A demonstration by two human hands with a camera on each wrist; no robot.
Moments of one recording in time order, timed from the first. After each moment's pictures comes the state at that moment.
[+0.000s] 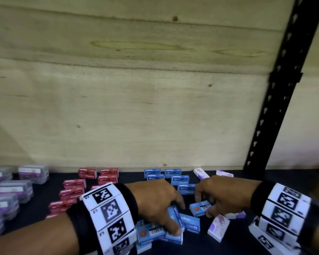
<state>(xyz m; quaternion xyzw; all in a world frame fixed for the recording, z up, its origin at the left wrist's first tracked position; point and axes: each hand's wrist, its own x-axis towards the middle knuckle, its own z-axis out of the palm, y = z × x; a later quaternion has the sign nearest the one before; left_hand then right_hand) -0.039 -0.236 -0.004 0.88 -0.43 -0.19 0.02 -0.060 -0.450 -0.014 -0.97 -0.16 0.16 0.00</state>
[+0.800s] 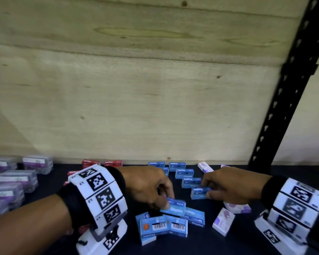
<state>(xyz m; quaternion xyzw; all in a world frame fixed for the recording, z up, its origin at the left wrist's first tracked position) -0.016 -0.209 -0.006 0.87 -0.38 -0.26 0.15 -0.058 -0.456 -0.015 -0.98 -0.14 0.12 -0.03</state>
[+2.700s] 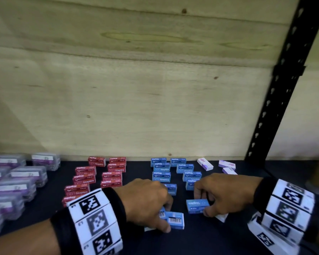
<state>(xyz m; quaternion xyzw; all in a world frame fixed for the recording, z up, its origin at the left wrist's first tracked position) -0.067 -0.194 -0.022 0.89 -0.45 -0.11 -0.07 -0.094 -0.417 -0.011 -0.97 -0.14 0.18 0.04</state>
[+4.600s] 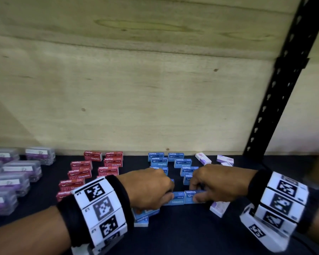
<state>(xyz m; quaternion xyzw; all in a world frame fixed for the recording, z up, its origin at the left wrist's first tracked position) -0.051 -0.207 -0.027 0.88 -0.48 -0.05 -0.05 -0.077 -0.420 -0.017 -0.97 -0.21 0.15 0.00</state>
